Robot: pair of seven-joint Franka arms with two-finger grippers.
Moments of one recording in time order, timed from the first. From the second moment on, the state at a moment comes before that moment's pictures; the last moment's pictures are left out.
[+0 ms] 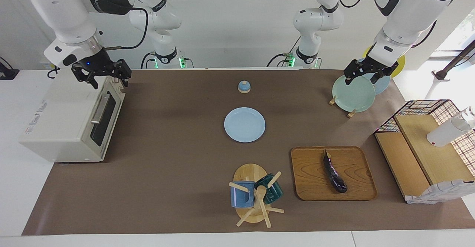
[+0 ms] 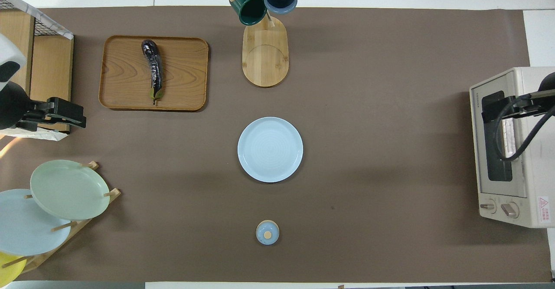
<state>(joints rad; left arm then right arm) -0.02 -0.03 -0.08 -1.66 -0.02 1.55 -0.08 -0.02 -0.01 -0.01 -1.64 -0.04 1.57 -0.13</state>
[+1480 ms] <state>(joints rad) -0.08 0.37 -0.09 -1.61 -0.08 1.93 -0.08 -0.02 -0.02 -0.01 -1.68 -0.04 1.60 -0.14</state>
